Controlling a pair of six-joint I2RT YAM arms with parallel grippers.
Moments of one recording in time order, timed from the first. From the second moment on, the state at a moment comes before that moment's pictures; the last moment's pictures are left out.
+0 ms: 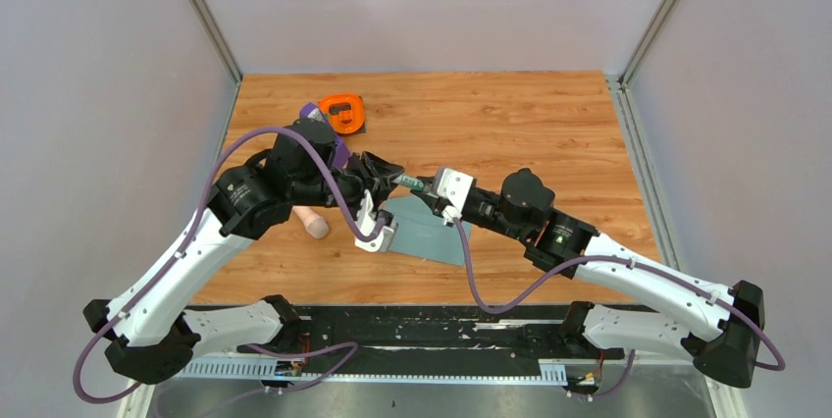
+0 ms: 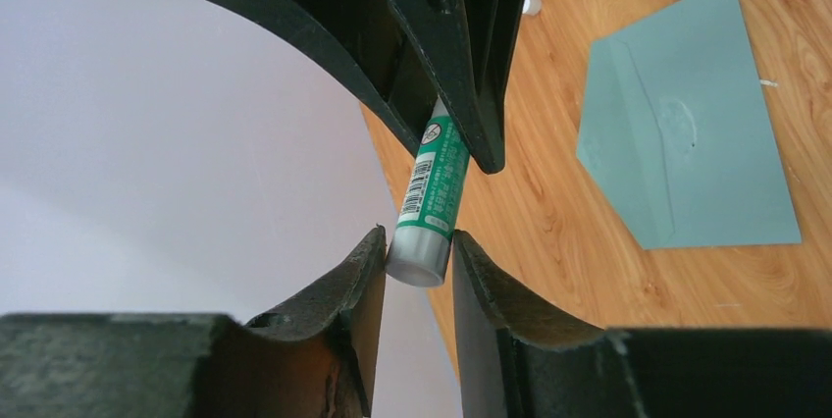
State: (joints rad) left arm -0.81 1.08 1.44 -0.91 0.44 1.45; right arm 1.01 1.03 0.89 0.10 -0.13 -0.49
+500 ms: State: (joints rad) left arm -0.81 1.09 1.44 -0.94 0.40 1.25; right arm 1.02 1.03 0.89 0.09 -0.10 -0.51
